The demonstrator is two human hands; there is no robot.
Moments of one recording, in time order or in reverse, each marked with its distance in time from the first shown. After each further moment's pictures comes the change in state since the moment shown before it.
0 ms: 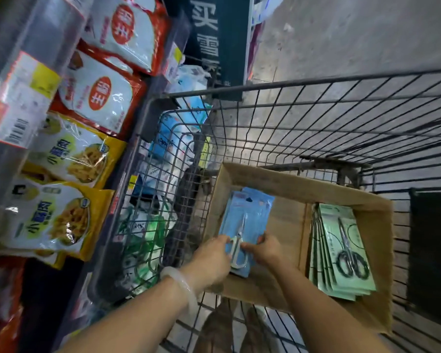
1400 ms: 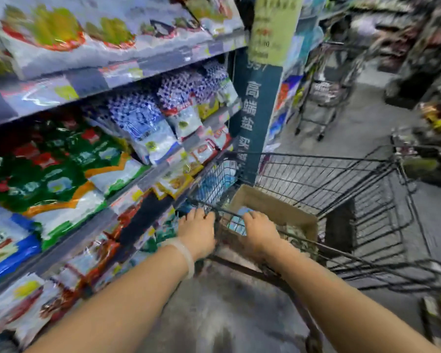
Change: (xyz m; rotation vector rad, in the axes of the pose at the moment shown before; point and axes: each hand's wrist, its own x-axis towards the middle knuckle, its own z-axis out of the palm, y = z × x) left_hand -0.411 -0.078 0.153 0.244 0.739 0.060; right_hand -0.420 0.139 0.004 -1.191 0.445 -1.001
